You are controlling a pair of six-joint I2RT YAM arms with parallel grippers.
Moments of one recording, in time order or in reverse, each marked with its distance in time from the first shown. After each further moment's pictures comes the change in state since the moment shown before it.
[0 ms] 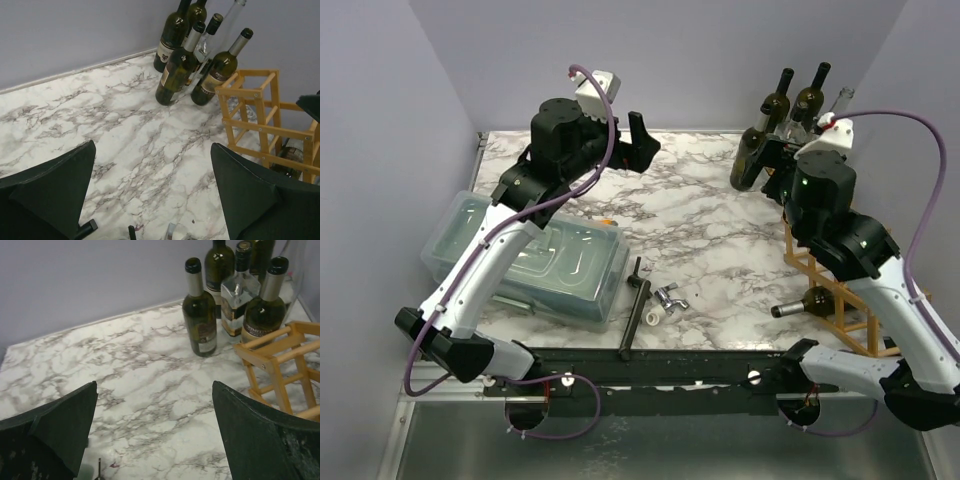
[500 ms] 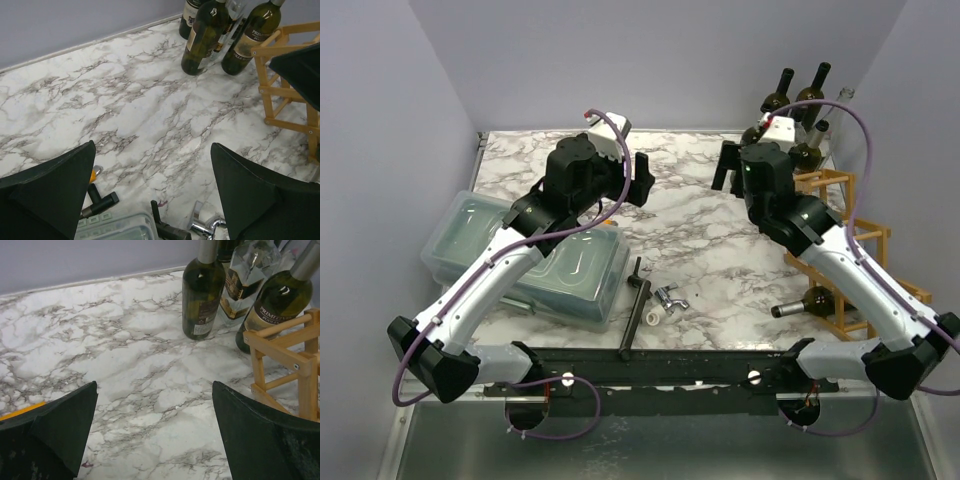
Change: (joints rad) left arm -0.099 -0.115 -0.287 0.072 -0.134 0.118; right arm 0.000 0.190 -0.046 0.017 0.037 -0.024
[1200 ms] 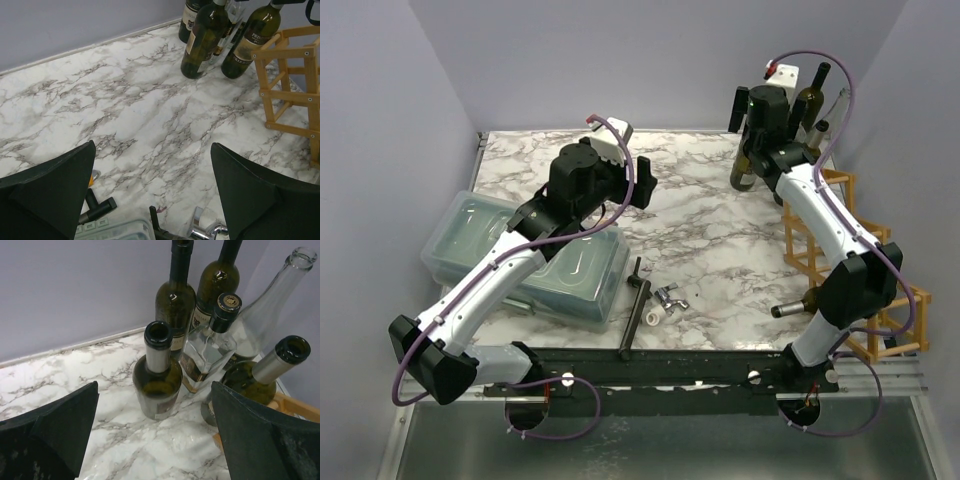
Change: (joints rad) left arm -0.015 -0.015 -0.069 0.076 -0.032 -0.011; right arm -0.286 0.434 0.265 0.299 -0.016 -0.230
